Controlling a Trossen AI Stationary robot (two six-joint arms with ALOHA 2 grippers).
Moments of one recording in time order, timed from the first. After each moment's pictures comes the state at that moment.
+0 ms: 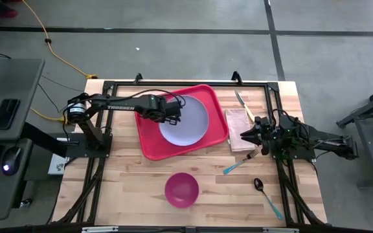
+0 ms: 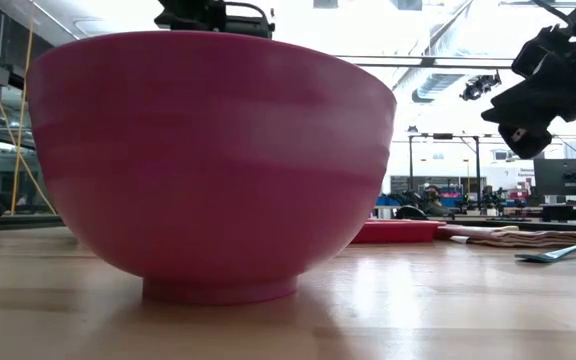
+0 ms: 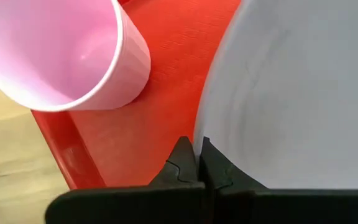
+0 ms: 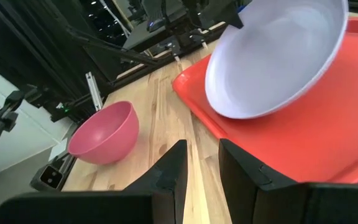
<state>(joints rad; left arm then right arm) 0.21 1.70 1.29 -1.03 -0.37 -1.12 -0.19 0.05 0.11 -0.28 -0.24 0.44</state>
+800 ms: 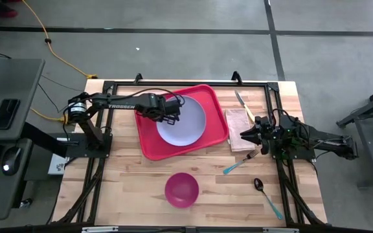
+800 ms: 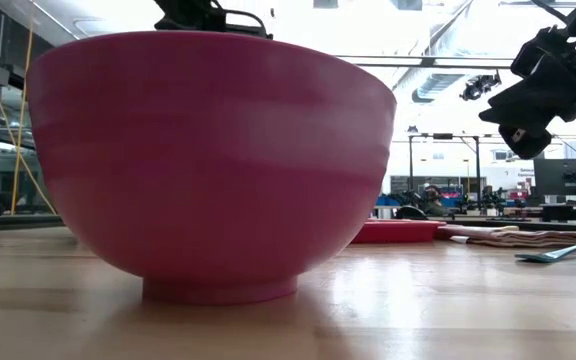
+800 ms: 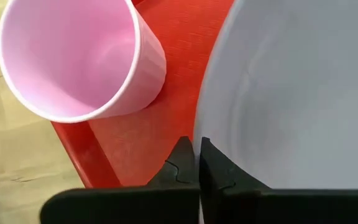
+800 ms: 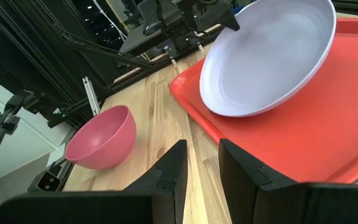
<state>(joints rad) 0.24 1.71 1.28 -1.05 -0.37 -1.06 -0.19 0.05 0.11 -0.27 -0.23 0.46</state>
